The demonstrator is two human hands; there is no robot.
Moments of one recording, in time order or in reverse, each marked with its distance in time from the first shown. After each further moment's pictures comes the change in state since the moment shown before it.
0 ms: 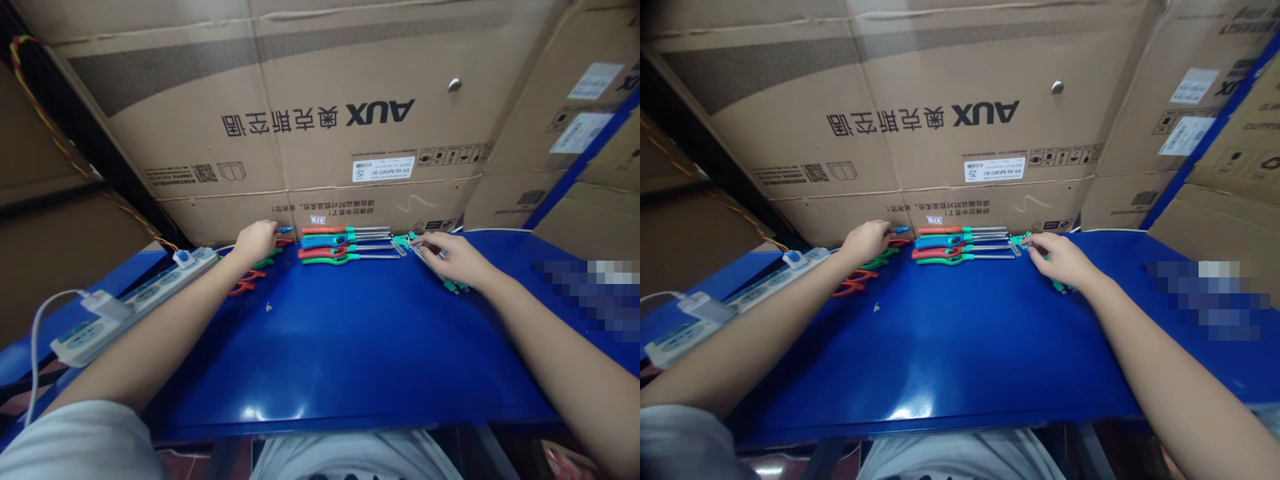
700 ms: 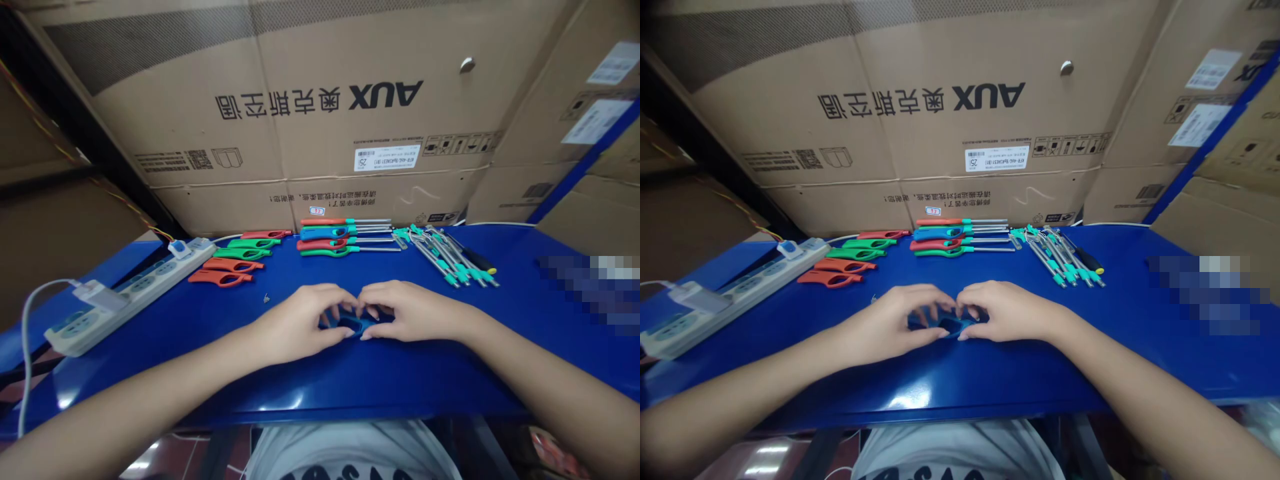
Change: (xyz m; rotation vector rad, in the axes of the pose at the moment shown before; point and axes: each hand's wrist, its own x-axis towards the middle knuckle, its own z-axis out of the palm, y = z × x) left_hand -0.139 0.107 -0.043 -0.867 -0.342 0.503; right_hand -0.017 -0.129 0.015 0.351 -0.644 -0.243
